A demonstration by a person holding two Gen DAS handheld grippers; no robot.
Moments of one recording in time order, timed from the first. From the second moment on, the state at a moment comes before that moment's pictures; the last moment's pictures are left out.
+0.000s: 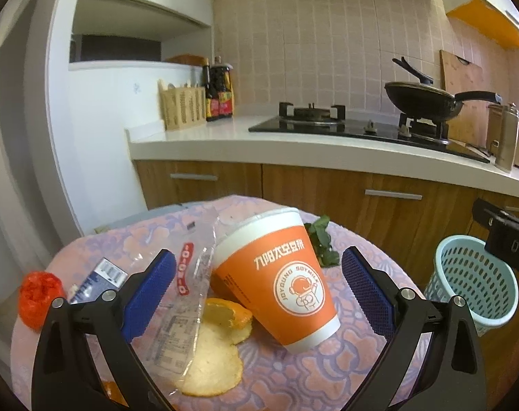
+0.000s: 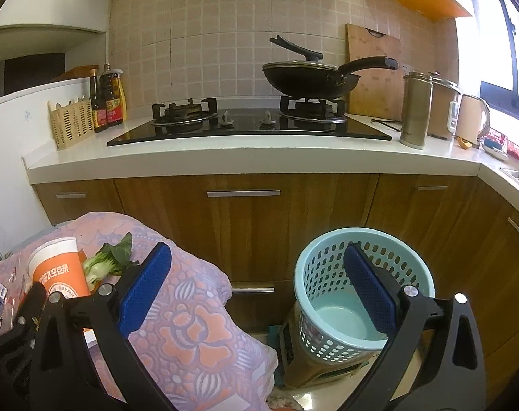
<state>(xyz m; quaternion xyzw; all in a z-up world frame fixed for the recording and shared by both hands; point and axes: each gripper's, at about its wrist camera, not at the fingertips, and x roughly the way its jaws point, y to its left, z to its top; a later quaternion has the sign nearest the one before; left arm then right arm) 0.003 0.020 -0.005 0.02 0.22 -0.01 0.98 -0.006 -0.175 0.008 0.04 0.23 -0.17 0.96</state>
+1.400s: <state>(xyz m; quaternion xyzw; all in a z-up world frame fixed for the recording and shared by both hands) -0.076 0.078 0.022 -0.01 0.21 0.04 0.98 -0.036 -0.123 0.016 0.01 0.22 -0.02 0.97</state>
